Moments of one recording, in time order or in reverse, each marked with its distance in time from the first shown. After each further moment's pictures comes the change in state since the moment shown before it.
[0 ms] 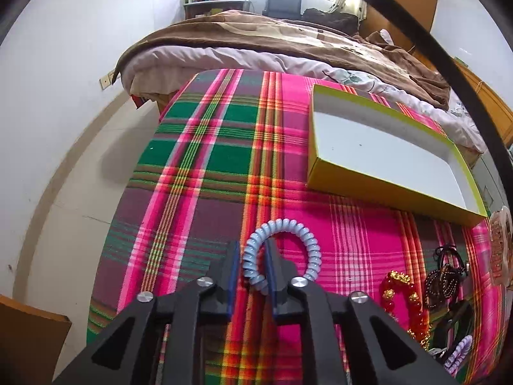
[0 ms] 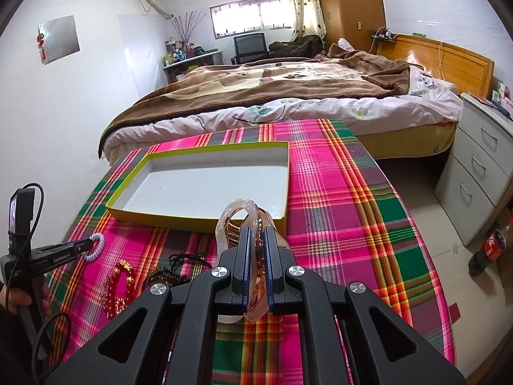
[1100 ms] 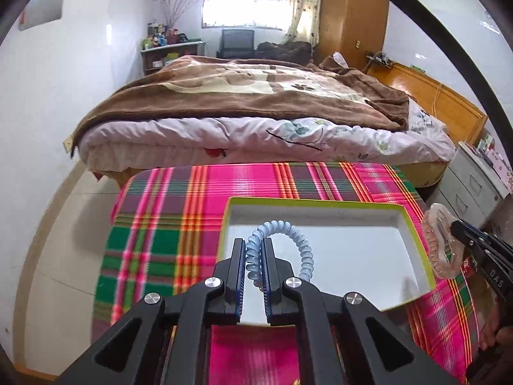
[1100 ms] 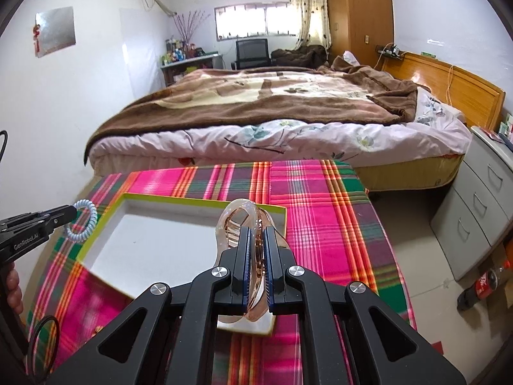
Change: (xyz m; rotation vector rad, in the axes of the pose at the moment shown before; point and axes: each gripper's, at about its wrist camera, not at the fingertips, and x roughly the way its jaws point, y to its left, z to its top) left arm -0.021 -0.079 0.104 0.141 -0.167 -0.122; right arm 0.071 0.003 0.084 -0.077 0.005 -0.045
